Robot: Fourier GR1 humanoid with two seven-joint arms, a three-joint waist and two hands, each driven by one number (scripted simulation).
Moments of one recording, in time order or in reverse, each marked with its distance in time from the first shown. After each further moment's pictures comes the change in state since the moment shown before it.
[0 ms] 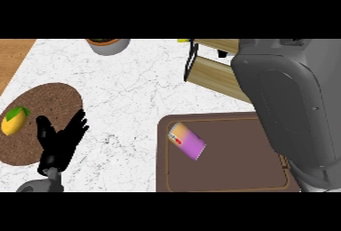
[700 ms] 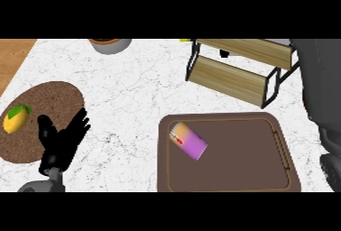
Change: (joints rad) left arm 0.009 -0.016 -0.009 -0.052 -0.016 0.008 0.034; right arm -0.058 -0.145 -0.169 0.276 -0.090 0.085 -0.185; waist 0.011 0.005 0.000
